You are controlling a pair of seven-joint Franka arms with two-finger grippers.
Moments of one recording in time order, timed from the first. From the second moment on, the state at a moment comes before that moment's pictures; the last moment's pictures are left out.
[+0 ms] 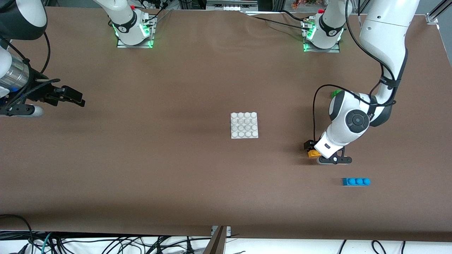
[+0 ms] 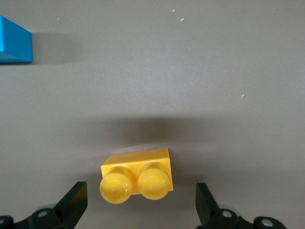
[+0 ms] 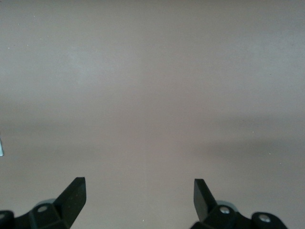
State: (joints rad) left arm -0.11 0.58 -0.07 -1.83 0.08 2.43 -0.24; right arm 0.15 0.10 -0.13 -1.65 0.08 1.72 0.05
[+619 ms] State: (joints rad) left arm -0.11 0.59 -0.07 -1.83 0.08 2.44 -0.24; right arm 0.15 0.10 -0.12 -1.65 0.06 1.72 0.05
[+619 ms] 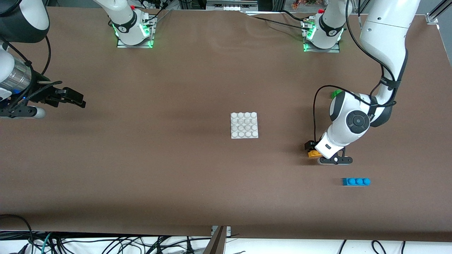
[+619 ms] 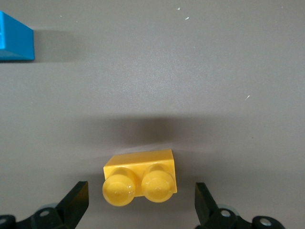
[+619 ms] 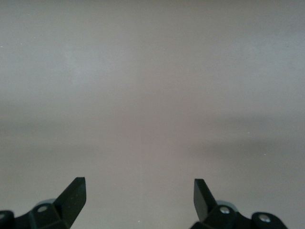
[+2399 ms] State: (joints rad) left arm -0.10 0.60 -0.07 -1.81 0.08 2.48 -0.25; right arm 0.18 0.09 -0.06 -1.57 -0.01 1.64 0.03
